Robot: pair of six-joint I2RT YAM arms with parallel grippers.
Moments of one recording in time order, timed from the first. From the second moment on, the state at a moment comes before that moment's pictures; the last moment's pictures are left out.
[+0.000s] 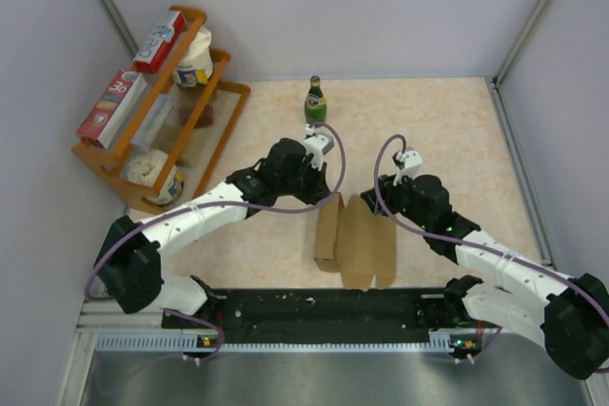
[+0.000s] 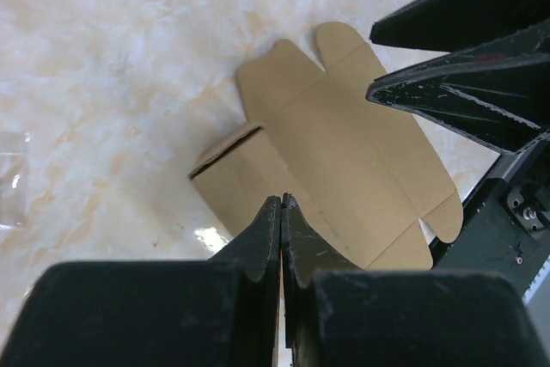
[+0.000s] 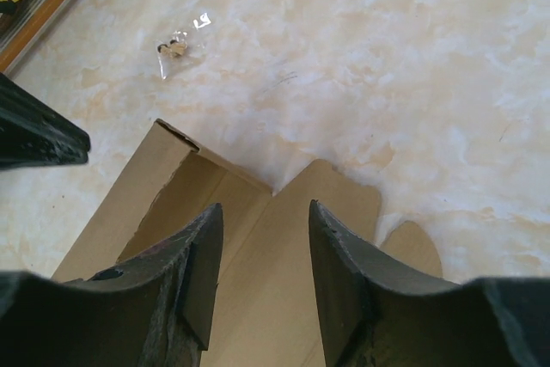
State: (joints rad) left arm -0.76 1.39 1.01 -0.23 0.19 -0.28; right arm 0.59 0.98 0.43 0.20 -0.05 0.34
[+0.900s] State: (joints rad) left arm -0.89 1.51 1.03 -0.30 0.11 -0.26; right arm 0.59 0.83 0.38 0.14 0.02 0.36
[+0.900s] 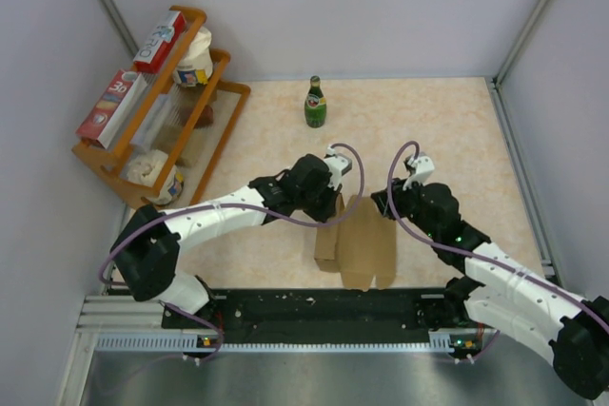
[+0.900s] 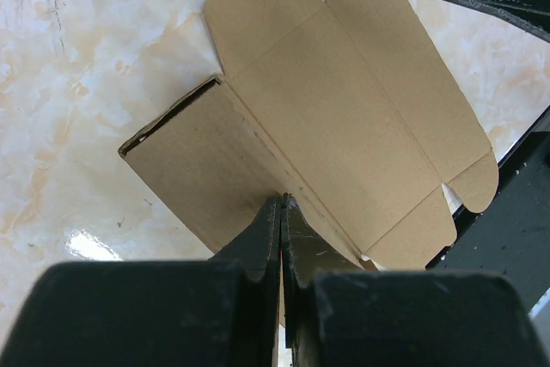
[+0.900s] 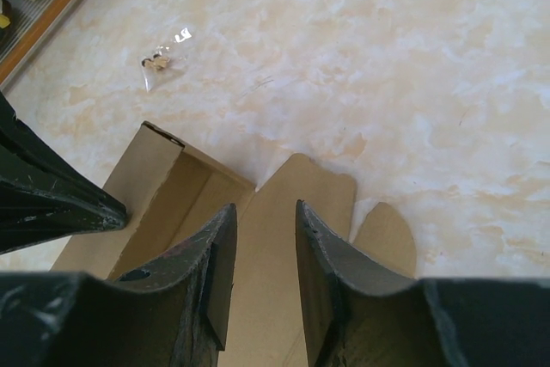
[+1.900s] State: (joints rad) left arm -1.02 1.73 1.53 -0.75 -0.22 -0.21; right arm 0.59 0.47 0.35 -0.06 0.35 0.42
